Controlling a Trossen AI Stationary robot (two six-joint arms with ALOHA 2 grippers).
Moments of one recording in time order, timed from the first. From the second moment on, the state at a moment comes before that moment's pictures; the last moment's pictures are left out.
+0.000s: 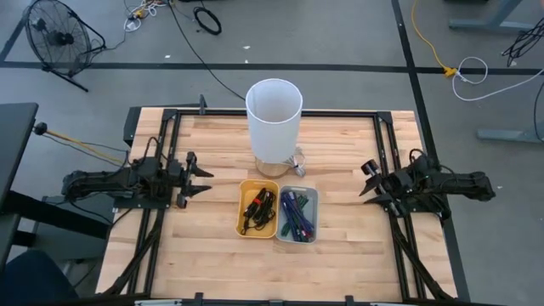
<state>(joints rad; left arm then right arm) 0.05 0.01 0.01 0.07 0.09 -0.05 0.00 0.01 0.08 0.22 -0.51 0.04</state>
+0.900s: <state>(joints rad) 0.05 0.01 0.01 0.03 0.00 0.01 0.05 0.22 0.02 0.01 0.05 0.09</state>
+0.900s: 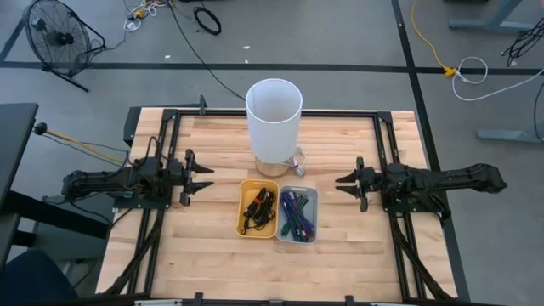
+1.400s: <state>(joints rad) 0.05 0.01 0.01 0.02 -0.03 0.06 0.05 0.29 0.02 0.01 0.00 0.12</state>
